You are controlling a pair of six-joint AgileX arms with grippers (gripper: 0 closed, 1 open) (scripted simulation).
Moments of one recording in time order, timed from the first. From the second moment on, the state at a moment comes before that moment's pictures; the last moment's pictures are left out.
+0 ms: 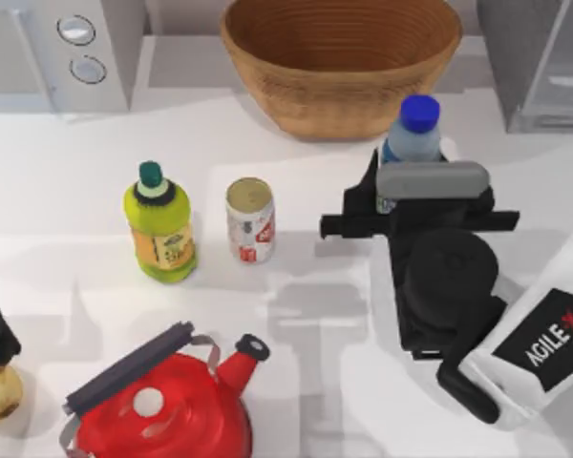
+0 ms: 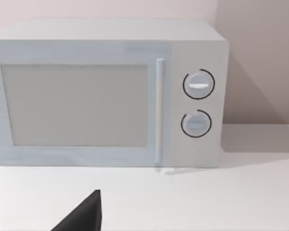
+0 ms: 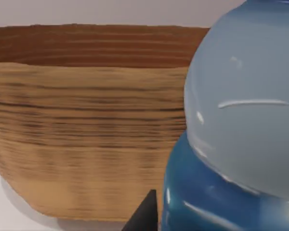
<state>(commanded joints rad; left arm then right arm) 0.00 0.00 0.00 0.00 0.00 0.00 0.74 2.13 0.68 1.44 0.75 -0.01</state>
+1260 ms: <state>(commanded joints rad) 0.00 0.00 0.00 0.00 0.00 0.00 0.74 2.13 0.68 1.44 0.75 -0.01</state>
